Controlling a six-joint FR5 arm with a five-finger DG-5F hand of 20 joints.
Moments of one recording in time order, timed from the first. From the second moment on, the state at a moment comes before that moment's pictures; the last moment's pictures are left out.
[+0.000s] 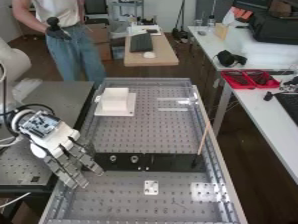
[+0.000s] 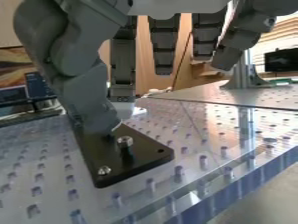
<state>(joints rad) 1.54 -1.76 -2.49 -2.15 -1.11 -0.59</state>
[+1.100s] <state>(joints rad) 1.52 -1.80 -2.47 -2.14 -1.10 -0.61</state>
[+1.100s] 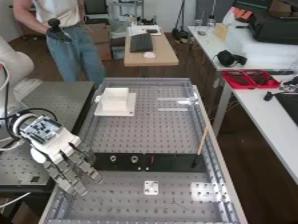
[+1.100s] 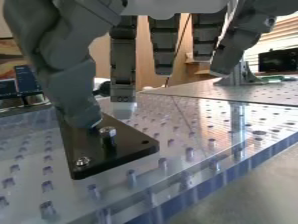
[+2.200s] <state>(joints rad) 1.54 -1.85 -2.50 -2.02 -1.12 -0.75</state>
